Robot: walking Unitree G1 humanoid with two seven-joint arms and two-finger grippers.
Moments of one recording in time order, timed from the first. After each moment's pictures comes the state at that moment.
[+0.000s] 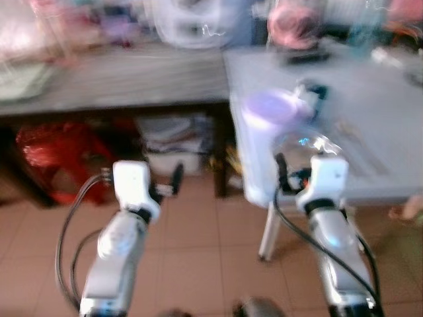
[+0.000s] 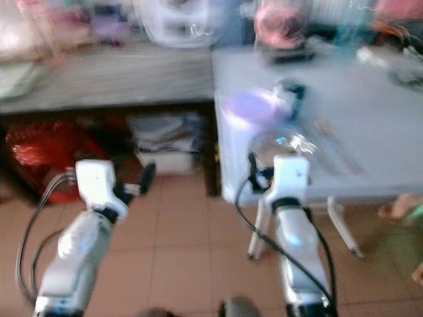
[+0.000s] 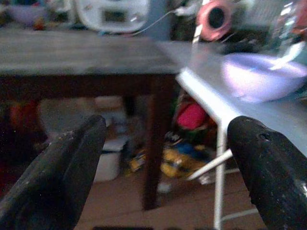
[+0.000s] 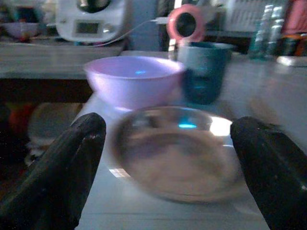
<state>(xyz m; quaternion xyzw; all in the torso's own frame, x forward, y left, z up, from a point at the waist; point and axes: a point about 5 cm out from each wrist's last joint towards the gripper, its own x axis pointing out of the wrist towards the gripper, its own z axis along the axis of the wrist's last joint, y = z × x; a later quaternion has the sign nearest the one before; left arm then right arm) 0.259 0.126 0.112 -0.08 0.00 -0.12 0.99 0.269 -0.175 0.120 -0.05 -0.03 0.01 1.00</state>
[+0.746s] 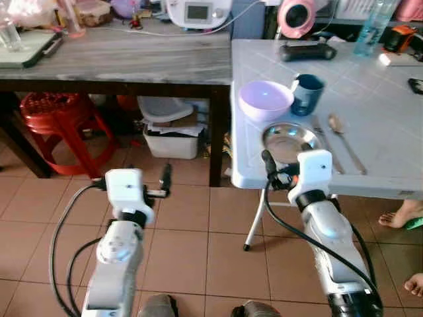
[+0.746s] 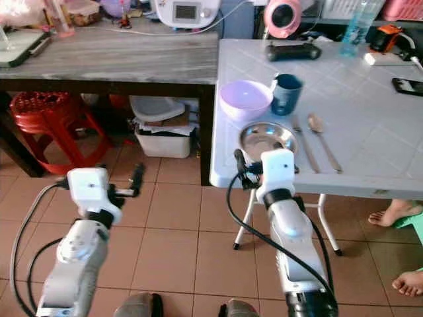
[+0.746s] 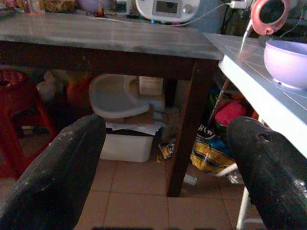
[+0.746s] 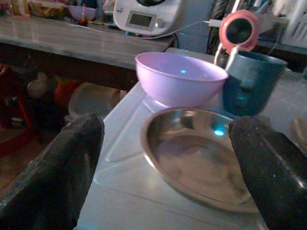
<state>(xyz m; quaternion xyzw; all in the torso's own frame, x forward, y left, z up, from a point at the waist) 0.249 0.142 0.105 -0.05 0.00 -0.04 1.00 0.280 -0.157 0.121 -0.06 -0.03 0.07 0.99</state>
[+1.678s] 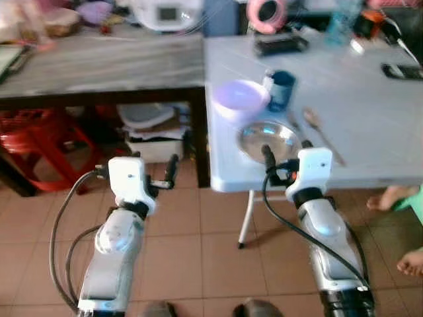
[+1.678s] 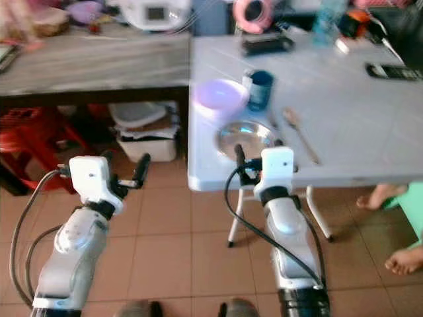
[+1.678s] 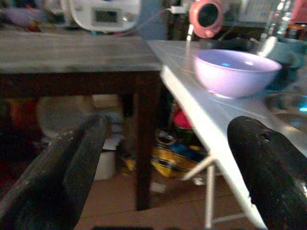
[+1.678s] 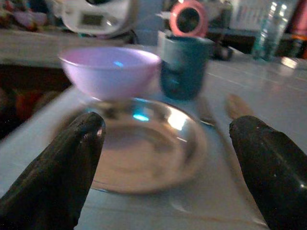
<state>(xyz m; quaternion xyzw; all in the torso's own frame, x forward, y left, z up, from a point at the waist) 0.257 0.126 0.120 -0.06 -0.02 -0.10 0.99 0.281 -0.159 0.123 -0.05 -0.04 0.04 1.00</state>
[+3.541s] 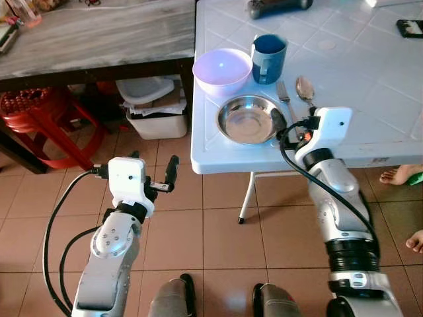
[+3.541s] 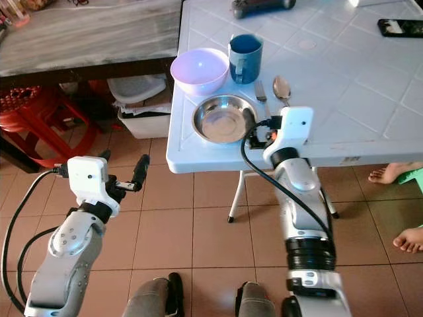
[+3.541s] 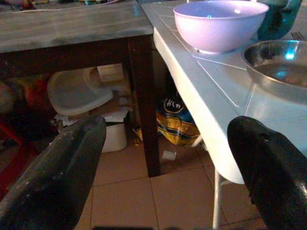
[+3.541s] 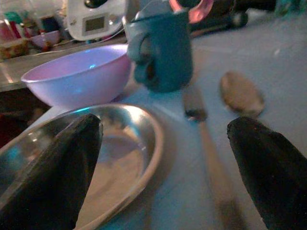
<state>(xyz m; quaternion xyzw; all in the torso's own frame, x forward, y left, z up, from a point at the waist) 0.248 0.138 0.131 -0.01 -0.01 -0.09 1.00 0.334 -0.168 0.162 0.05 -0.06 0.08 0.99</state>
